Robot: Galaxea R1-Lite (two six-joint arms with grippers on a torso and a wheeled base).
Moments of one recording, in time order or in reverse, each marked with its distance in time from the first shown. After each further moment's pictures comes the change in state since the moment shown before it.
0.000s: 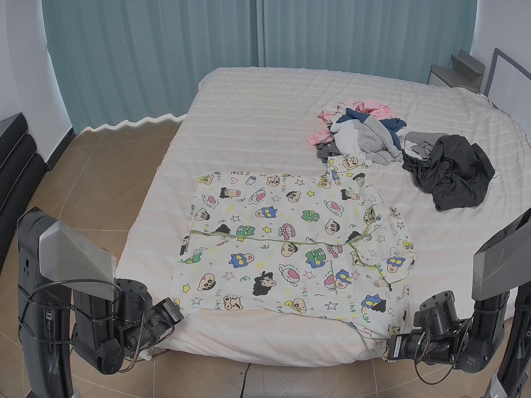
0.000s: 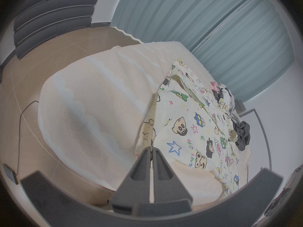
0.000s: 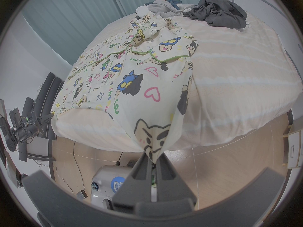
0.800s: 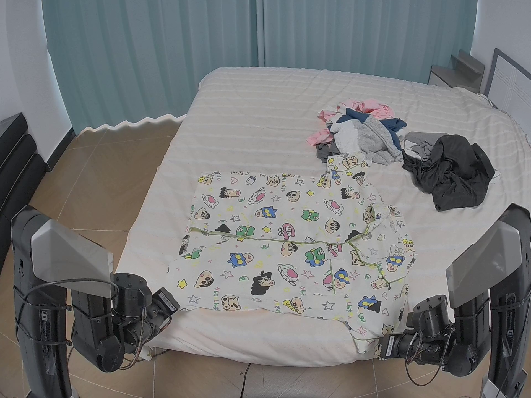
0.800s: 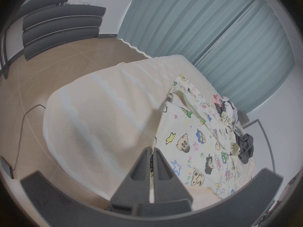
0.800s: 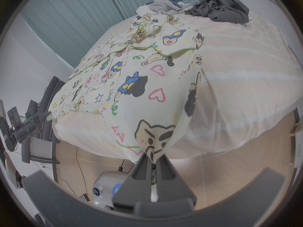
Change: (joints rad) left arm -0.008 -0.035 -0.031 0.001 0.134 -0.033; right arm -0.022 0.193 0.000 -0.247 0.039 -0.001
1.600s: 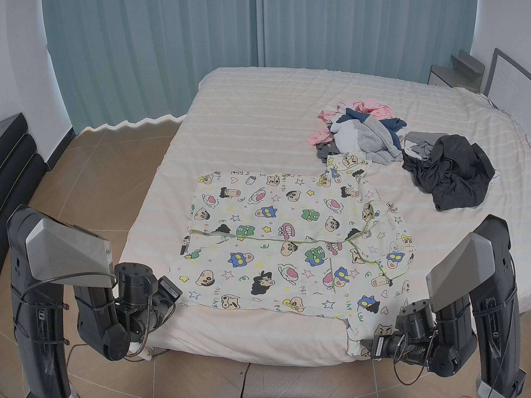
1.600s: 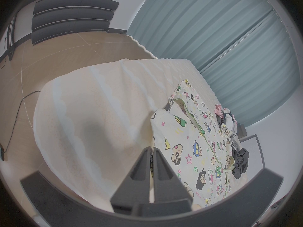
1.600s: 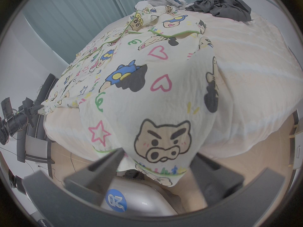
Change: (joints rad) left arm 0.010 -0.016 -0.121 0.135 -0.001 -0.129; right arm 0.003 0.136 -0.106 -0.018 -0.027 -0.013
